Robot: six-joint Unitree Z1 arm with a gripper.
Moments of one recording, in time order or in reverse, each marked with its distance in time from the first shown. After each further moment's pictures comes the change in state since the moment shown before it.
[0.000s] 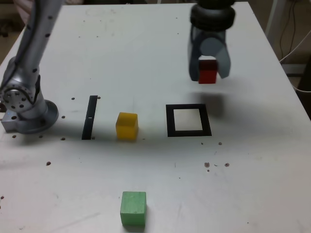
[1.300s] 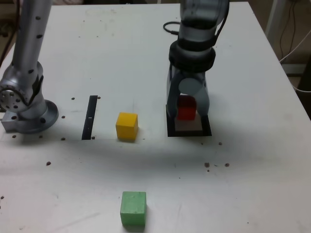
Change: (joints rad) arm -0.174 -0.037 0.292 -0.177 -0.027 -0.191
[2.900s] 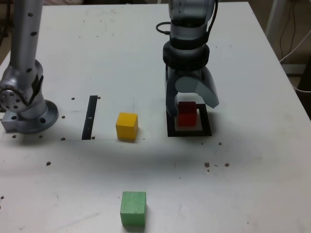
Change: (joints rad) arm 0.000 -0.075 0.093 -0.098 0.002 -0.023
